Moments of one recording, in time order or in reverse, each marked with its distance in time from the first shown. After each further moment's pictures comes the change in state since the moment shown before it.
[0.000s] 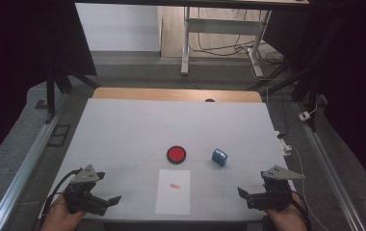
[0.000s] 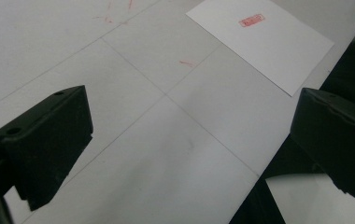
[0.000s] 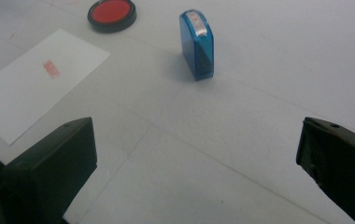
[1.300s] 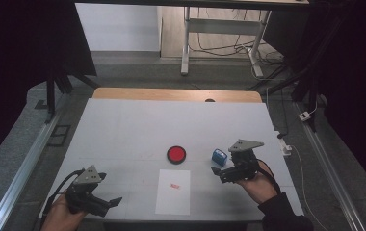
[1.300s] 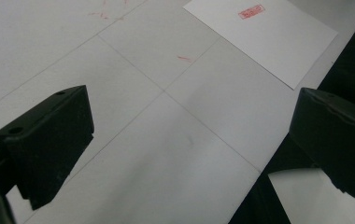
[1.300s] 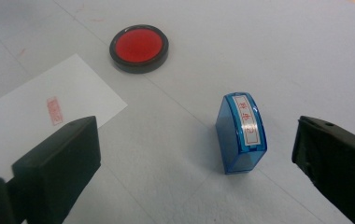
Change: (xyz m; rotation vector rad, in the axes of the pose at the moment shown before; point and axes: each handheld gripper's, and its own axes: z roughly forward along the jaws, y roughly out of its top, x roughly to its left) left arm -0.003 0.002 0.003 0.035 0.007 0.038; right arm 0.012 0.068 0.077 0.038 0.120 -0.180
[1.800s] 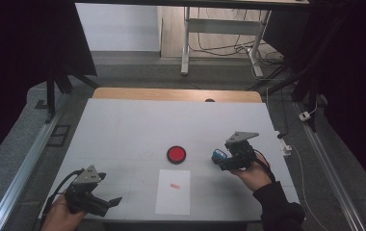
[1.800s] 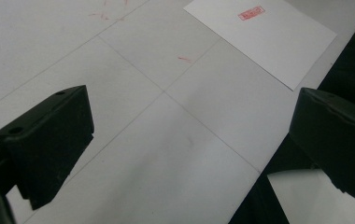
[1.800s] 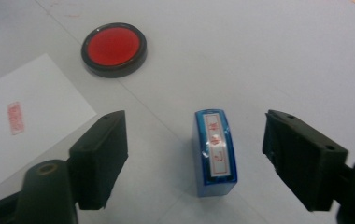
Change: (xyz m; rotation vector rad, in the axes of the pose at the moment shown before) left arm 0.001 0.000 -0.001 -0.005 -0.001 -0.007; right arm -0.025 0.010 0.024 0.034 0.006 -0.023
